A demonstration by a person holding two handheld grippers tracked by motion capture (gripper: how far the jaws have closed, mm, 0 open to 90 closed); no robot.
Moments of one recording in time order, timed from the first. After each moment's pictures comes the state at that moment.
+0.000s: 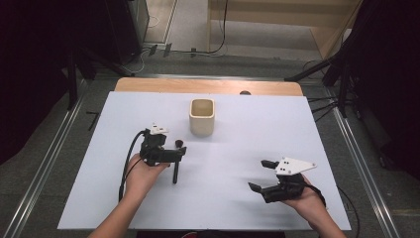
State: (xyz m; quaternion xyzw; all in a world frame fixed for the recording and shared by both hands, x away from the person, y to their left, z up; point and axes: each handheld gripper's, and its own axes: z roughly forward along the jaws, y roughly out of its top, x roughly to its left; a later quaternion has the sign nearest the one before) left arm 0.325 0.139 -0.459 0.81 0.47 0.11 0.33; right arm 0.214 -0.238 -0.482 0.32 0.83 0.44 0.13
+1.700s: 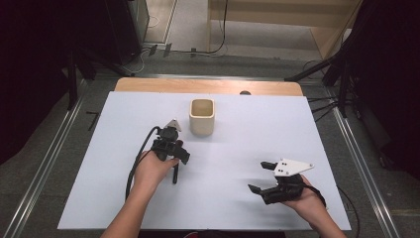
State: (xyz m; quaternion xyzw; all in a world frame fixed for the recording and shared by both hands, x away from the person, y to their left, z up) left arm 0.353 0.104 -0.471 0.82 0.57 0.00 0.08; right arm 0.213 -0.236 -0.485 0.32 0.84 0.42 0.13
